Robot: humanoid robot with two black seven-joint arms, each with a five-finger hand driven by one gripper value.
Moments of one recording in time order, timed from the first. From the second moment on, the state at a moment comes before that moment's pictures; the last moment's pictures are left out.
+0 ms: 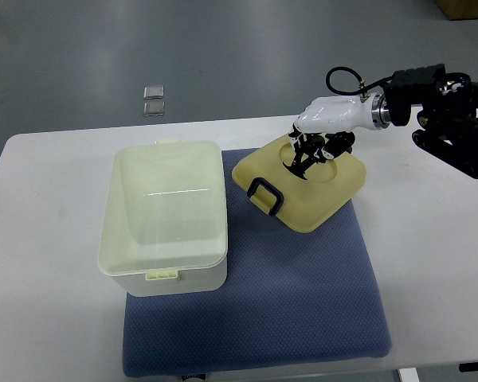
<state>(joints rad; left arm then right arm) 0.01 0.00 -0.02 -0.15 0.01 0.00 0.06 1.21 -0.37 0.05 0.71 -1.74 0.10 0.61</state>
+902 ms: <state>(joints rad) 0.01 0.00 -0.02 -0.15 0.01 0.00 0.06 1.17 -0.37 0.05 0.84 -1.73 0.11 0.61</state>
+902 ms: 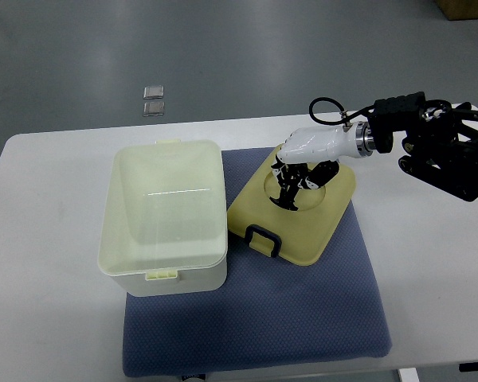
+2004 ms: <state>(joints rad) 0.01 0.00 -0.02 -0.15 0.01 0.00 0.06 1.12 -0.38 0.18 0.80 -0.85 0.27 0.61</state>
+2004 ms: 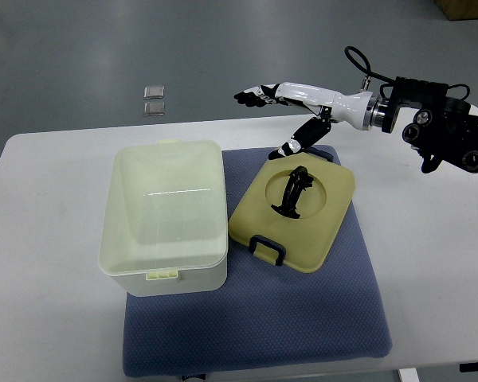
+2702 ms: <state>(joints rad) 0.01 0.00 -0.02 -0.15 0.01 0.00 0.06 0.91 -0.26 0.27 0.57 0.13 0.19 0.48</state>
